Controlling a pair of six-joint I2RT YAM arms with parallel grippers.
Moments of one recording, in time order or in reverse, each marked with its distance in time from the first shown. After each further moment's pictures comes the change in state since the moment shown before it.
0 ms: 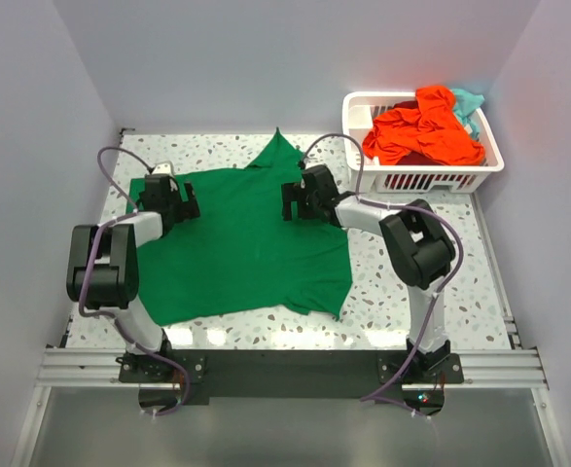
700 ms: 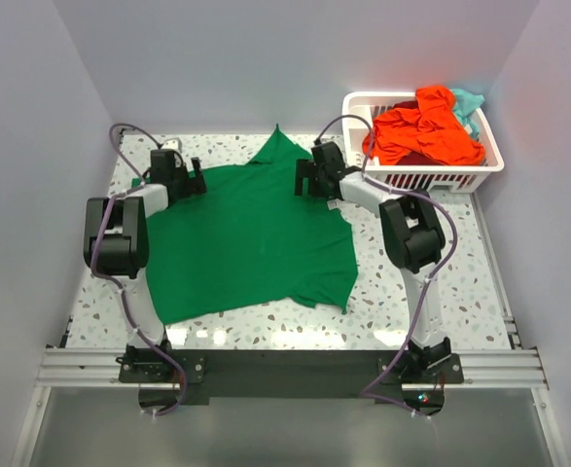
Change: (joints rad) left arm -0.001 0.283 0.351 -0.065 0.116 0.000; right arm -0.105 0.189 0.328 -0.229 0.072 0.056
